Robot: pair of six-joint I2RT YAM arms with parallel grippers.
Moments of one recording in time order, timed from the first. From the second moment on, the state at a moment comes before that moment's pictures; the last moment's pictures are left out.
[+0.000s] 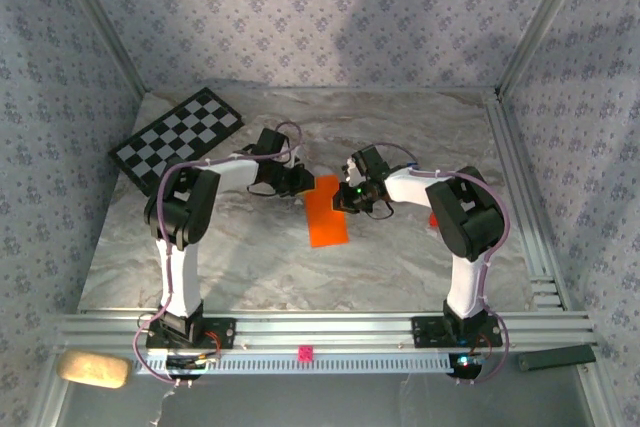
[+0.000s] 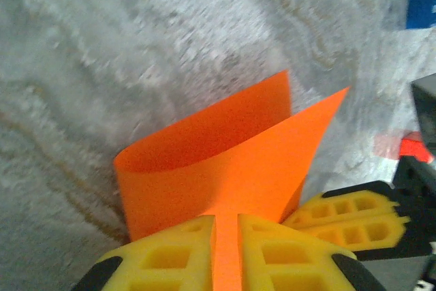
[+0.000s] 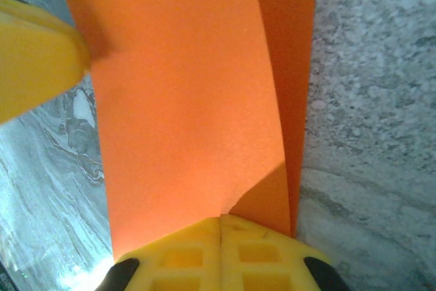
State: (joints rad) left arm -0.45 2.01 1.24 -0.25 0.63 -0.58; right arm 0.51 1.91 1.06 -0.24 -0.48 0.53
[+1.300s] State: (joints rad) left arm -0.38 2.14 1.41 -0.31 0.54 -0.70; right arm 0.51 1.91 1.06 -0.24 -0.47 0.53
